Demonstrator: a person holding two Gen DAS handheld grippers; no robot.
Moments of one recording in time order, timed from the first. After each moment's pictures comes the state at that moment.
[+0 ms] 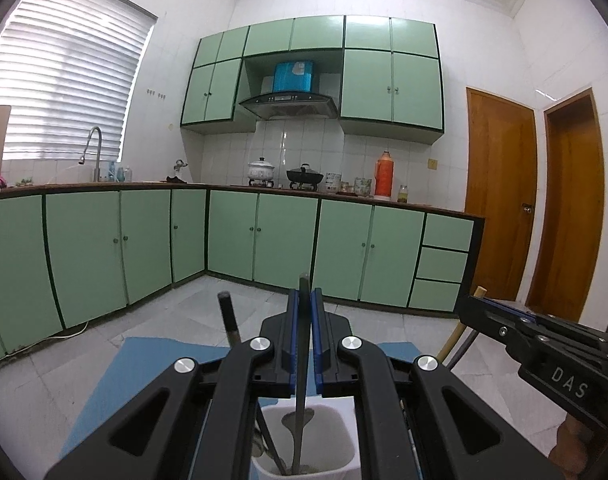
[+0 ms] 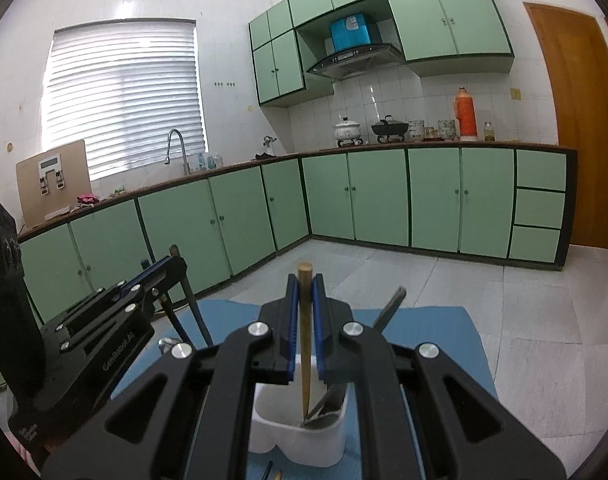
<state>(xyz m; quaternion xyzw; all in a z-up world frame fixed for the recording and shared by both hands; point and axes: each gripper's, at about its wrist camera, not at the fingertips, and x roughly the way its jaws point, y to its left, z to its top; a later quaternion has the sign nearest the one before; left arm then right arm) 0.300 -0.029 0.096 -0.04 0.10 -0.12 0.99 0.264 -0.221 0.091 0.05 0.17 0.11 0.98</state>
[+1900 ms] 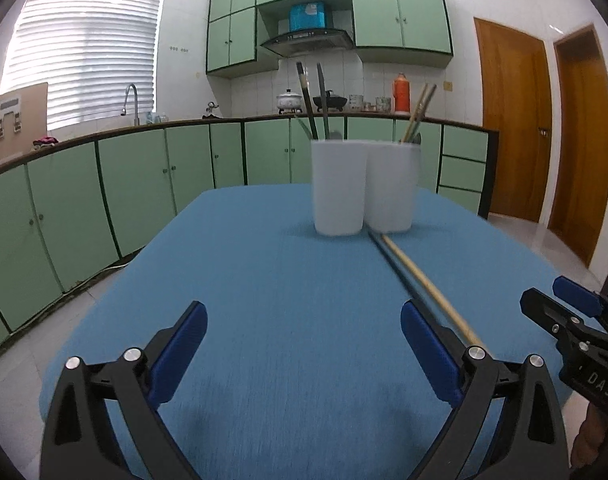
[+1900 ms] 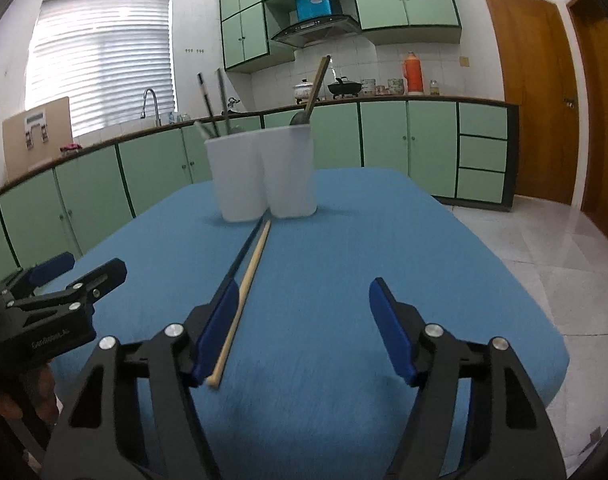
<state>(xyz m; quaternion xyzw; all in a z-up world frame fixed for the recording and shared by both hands) 0.062 0.009 -0.060 0.03 0.22 -0.05 0.97 0.012 -0.201 -0.082 0.03 0.21 0.04 0.98</state>
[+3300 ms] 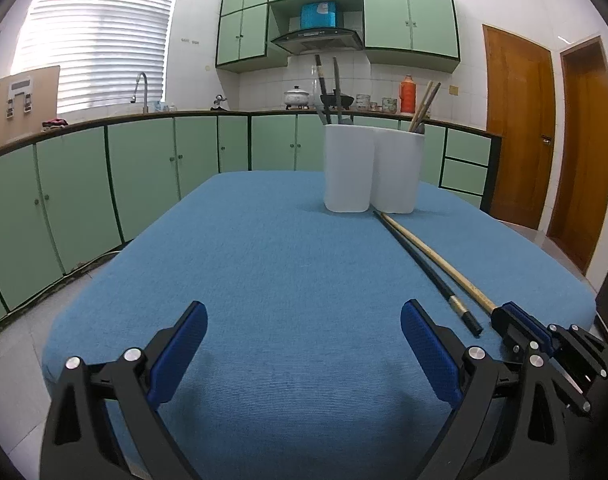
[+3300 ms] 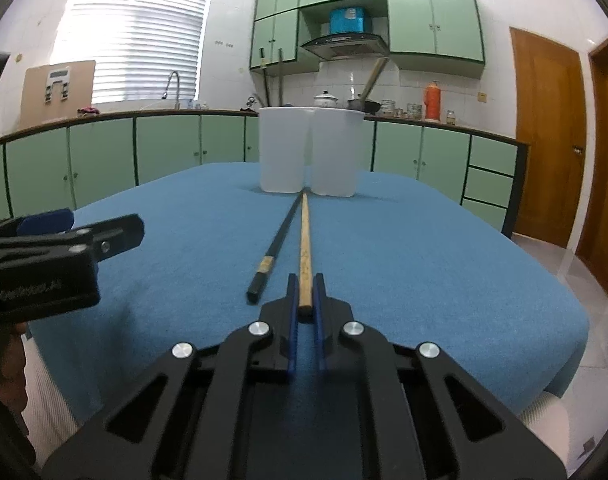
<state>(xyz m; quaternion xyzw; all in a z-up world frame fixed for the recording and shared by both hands) 0.037 0.027 -0.072 0.00 0.22 -0.05 0.97 -0.003 -0.163 -0.111 -0.03 0.18 0.02 0.98</state>
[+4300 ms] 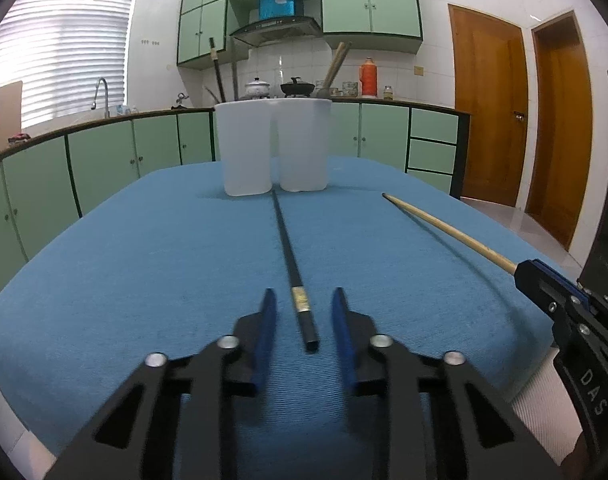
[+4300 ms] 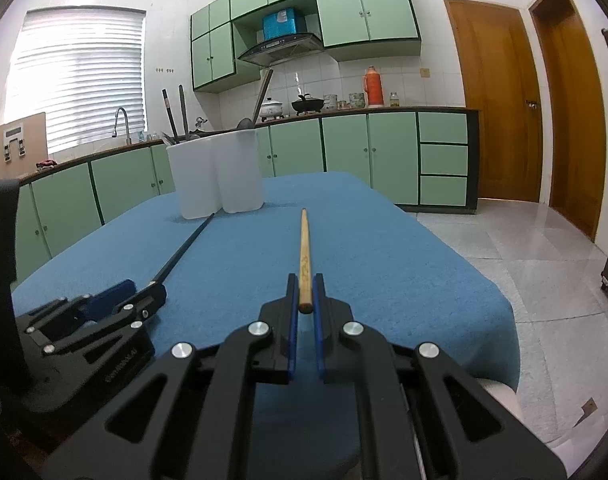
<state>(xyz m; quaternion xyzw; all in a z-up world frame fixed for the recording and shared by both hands) 0.052 -0.088 -0.089 0.03 0.23 -0.10 0.97 -0.023 -0.255 -0.104 0.05 0.17 -0.03 0.98</state>
